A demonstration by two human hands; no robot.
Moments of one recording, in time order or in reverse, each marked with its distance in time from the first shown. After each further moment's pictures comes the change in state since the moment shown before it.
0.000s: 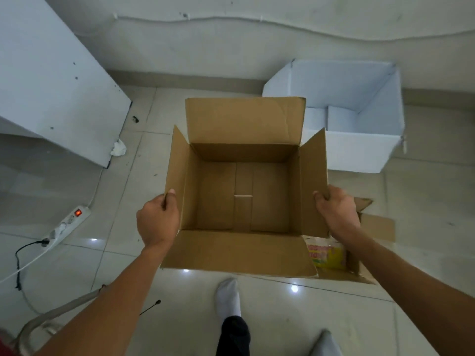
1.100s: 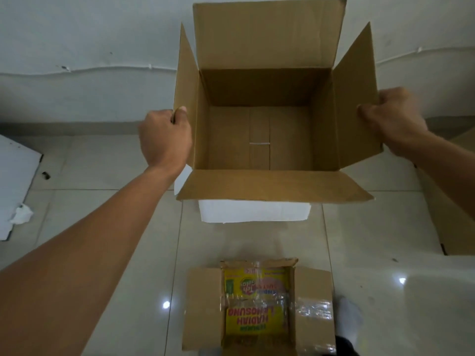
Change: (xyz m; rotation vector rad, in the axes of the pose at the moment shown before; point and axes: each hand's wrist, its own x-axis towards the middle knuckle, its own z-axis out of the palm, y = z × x) left_hand 0.097 0.364 0.259 -0.138 0.029 0.262; right_hand 0.299 0.035 -0.308 0.055 0.293 -0.122
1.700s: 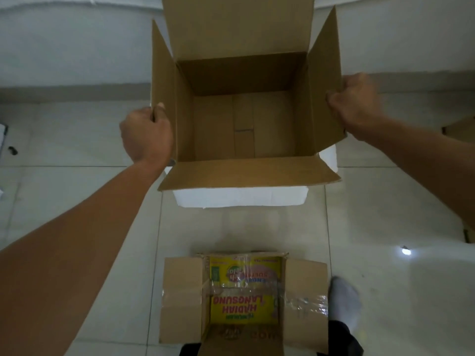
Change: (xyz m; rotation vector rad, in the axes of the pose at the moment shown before) left_hand -0.014 -0.090 0.119 0.194 0.015 -0.112; right_hand 0.073 0.095 0.102 -0.014 -0.140 -0.013
